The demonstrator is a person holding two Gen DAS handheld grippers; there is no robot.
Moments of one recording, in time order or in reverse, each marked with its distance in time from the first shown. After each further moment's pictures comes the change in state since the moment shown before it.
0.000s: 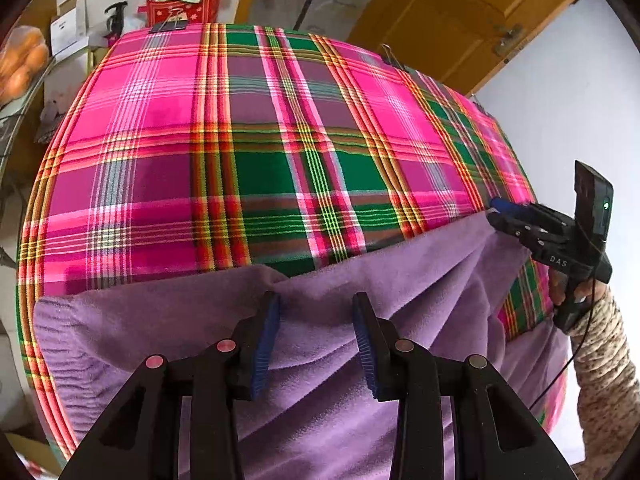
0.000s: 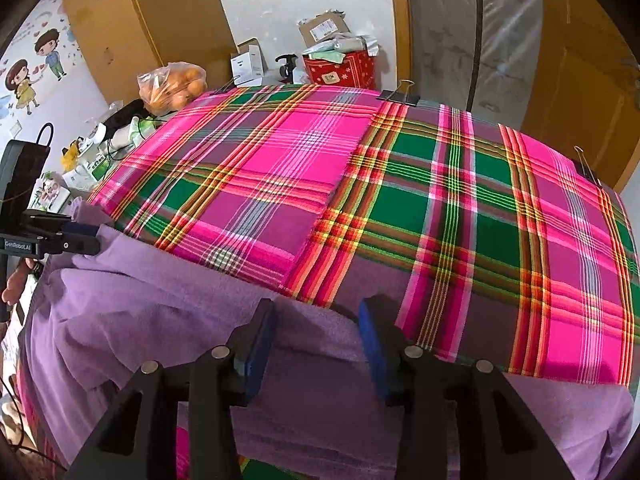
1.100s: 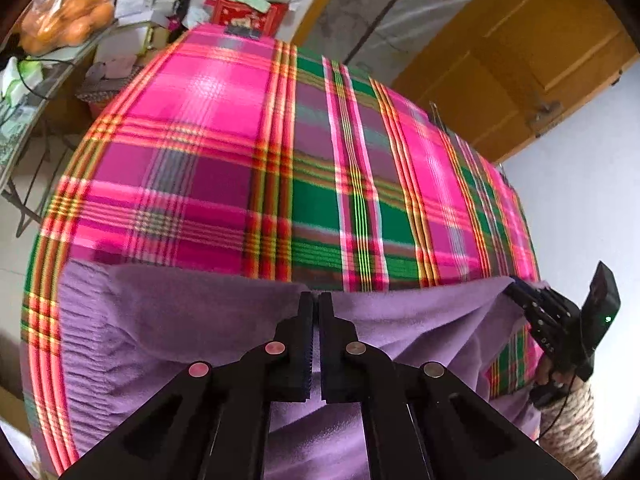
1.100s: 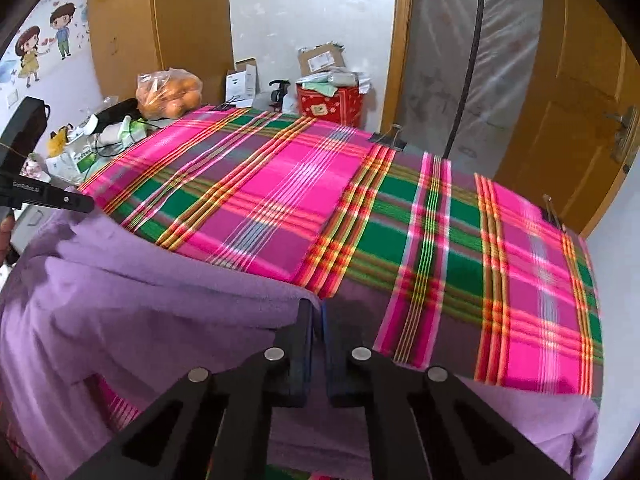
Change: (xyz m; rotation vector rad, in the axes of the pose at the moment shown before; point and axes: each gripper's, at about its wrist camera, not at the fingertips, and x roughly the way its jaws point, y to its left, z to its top) left arm -0.016 0.024 0.000 -0.240 -0.143 0.026; right arm -0.016 0.025 -0.003 -0.104 -0.125 -0.159
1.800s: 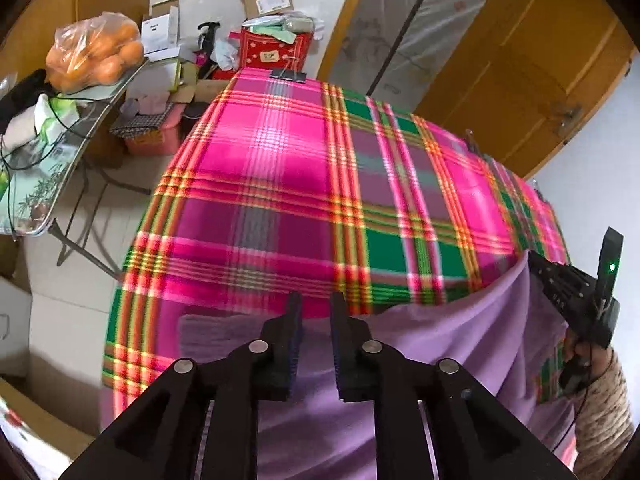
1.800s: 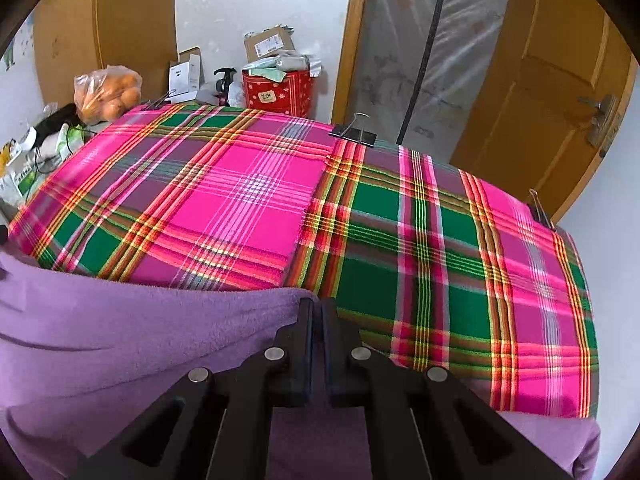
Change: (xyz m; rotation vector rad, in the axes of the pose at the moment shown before) left arm -0.024 0.029 0.015 0.053 -0.075 0.141; right arm 0.059 -0.004 0.039 0.101 0.076 -0.163
